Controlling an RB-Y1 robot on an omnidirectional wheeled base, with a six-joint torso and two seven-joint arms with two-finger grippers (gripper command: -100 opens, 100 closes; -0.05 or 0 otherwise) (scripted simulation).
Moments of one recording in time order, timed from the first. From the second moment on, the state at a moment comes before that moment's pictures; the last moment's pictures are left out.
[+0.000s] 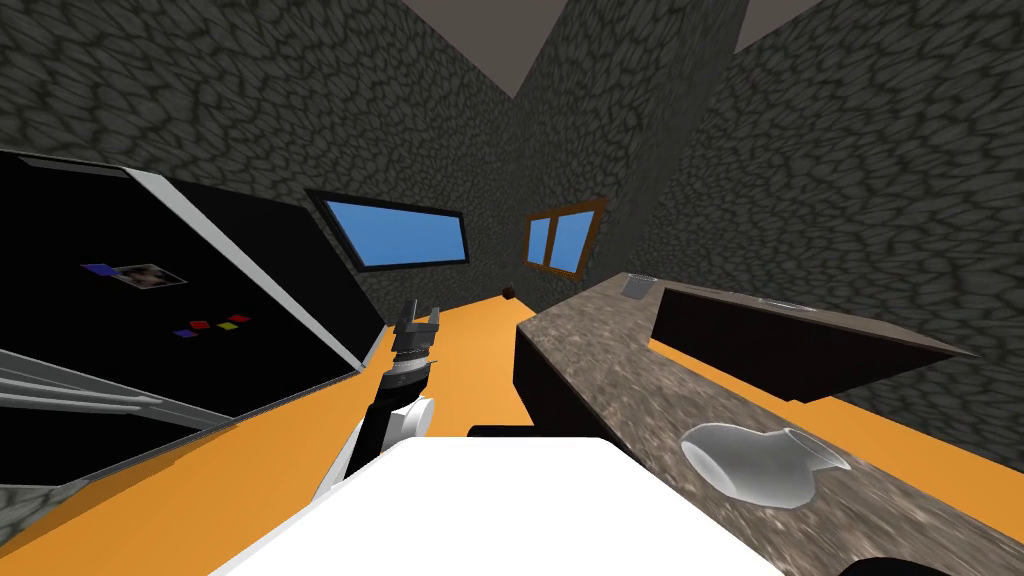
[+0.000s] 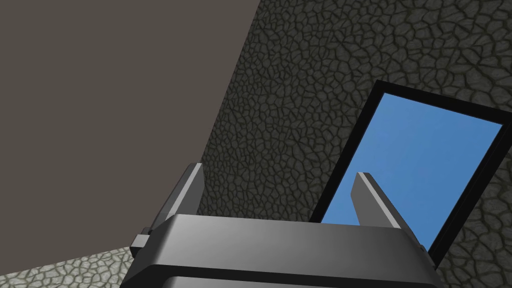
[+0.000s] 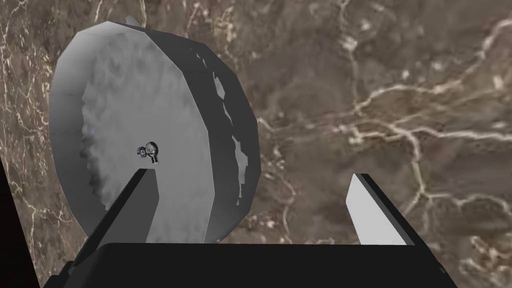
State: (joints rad) left arm 0.49 -0.01 -0.03 -2.28 -0.02 -0.48 0.08; right arm 0.90 -1.21 0.36 -0.58 0.45 -0.27 0.45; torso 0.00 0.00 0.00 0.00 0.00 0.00
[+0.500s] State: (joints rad) left arm 0.49 -0.01 -0.03 -2.28 -0.02 -0.48 0.08; right arm 0.90 -1.22 0.36 -0.57 0.45 -0.27 0.45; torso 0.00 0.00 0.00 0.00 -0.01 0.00
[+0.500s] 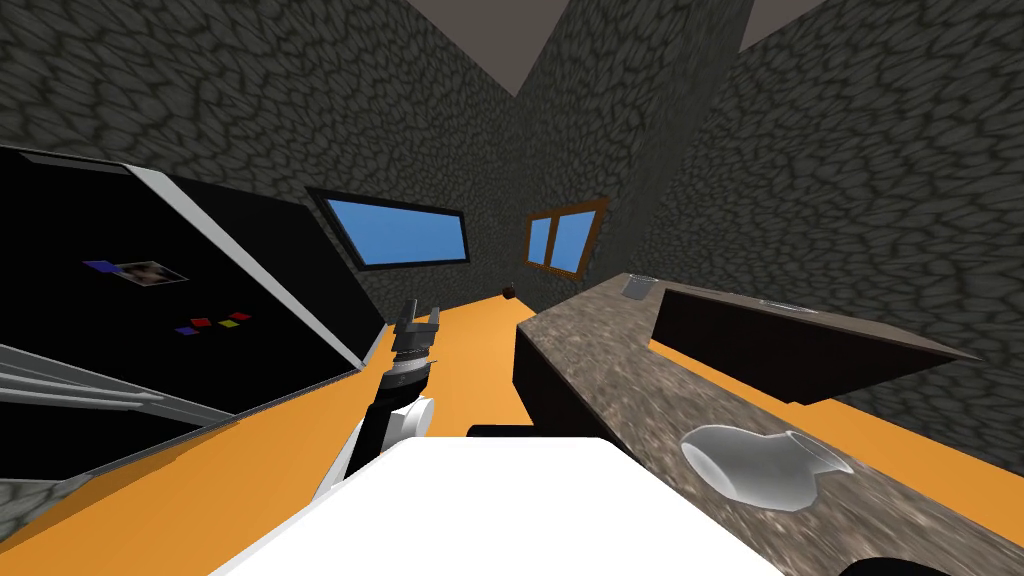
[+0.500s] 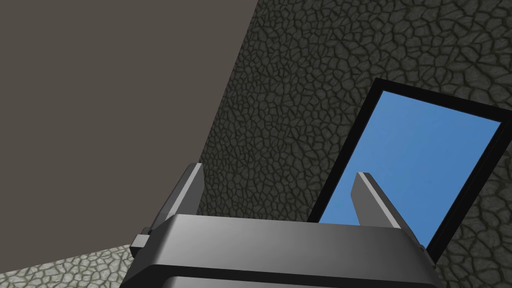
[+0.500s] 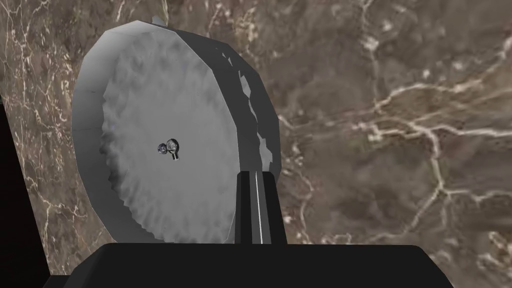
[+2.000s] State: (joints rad) left arm 0.49 -0.01 -0.03 -2.28 -0.02 -0.48 0.08; right arm 0.93 -1.37 0.27 -0.69 0.40 -0.30 0.49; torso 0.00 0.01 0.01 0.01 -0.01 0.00
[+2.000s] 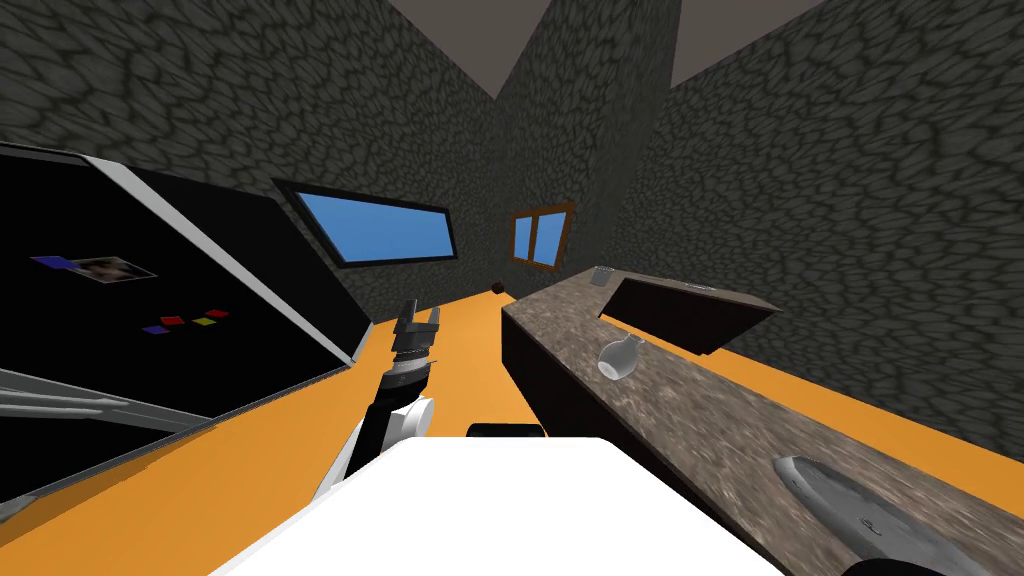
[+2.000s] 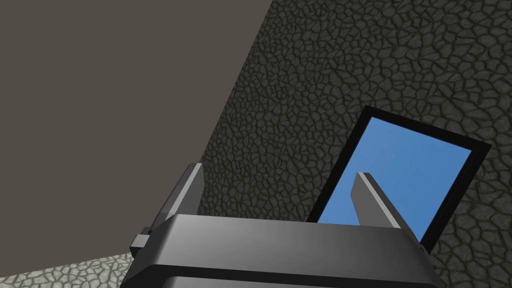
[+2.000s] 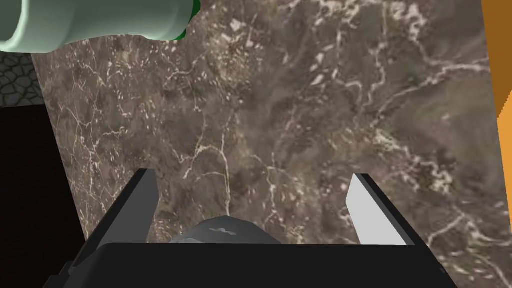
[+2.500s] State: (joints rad) left arm 0.49 -0.01 -0.03 -2.28 -0.02 -0.48 0.08; right arm 0.94 -1.46 0.25 -0.80 0.39 -0.31 0.49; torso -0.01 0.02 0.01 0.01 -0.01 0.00
